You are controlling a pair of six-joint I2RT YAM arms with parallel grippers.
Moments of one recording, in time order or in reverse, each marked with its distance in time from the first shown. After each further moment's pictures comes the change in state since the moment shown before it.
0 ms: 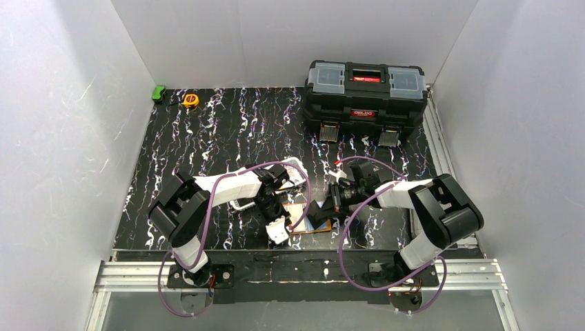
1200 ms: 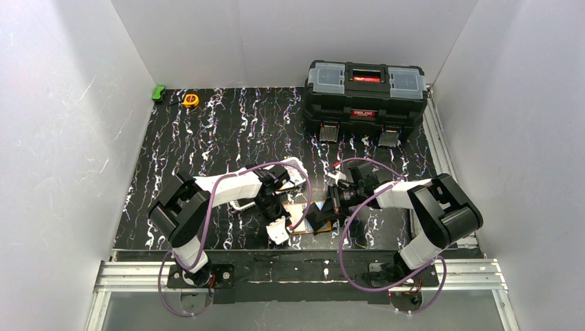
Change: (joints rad) left arm -0.006 0.000 0.000 0.003 -0.003 -0.009; right arm 0.013 0.008 0.000 -0.014 0.006 -0.007
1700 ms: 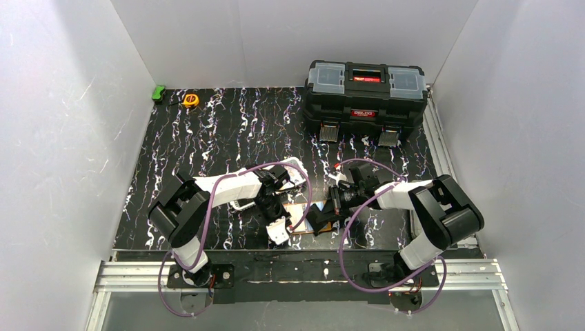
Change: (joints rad) left arm -0.002 -0.002 -0.002 0.003 -0.002 -0.004; right arm 0.000 -0.012 -0.009 -0.016 0.006 -0.002
